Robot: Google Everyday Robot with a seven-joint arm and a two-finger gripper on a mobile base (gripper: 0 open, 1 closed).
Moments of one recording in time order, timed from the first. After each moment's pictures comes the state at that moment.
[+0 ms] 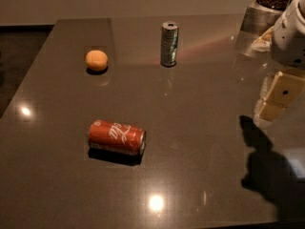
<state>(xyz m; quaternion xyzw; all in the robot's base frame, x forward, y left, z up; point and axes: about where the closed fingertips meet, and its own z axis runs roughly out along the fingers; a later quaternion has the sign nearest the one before) 0.438 -0.217 0.977 -0.60 0.78 -0.03 0.16</state>
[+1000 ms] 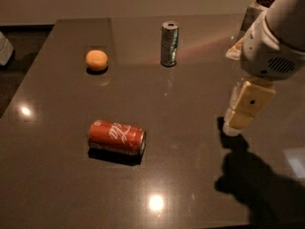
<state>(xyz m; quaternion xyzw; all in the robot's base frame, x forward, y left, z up) 0.433 -0.165 0.963 -0.61 0.77 -0.01 0.18</state>
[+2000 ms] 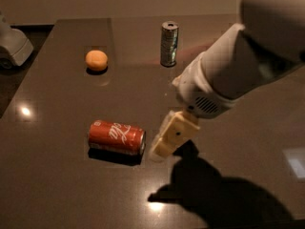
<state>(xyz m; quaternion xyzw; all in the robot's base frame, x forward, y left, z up) 0.410 -0.044 0.920 -0.57 0.78 0.12 0.25</state>
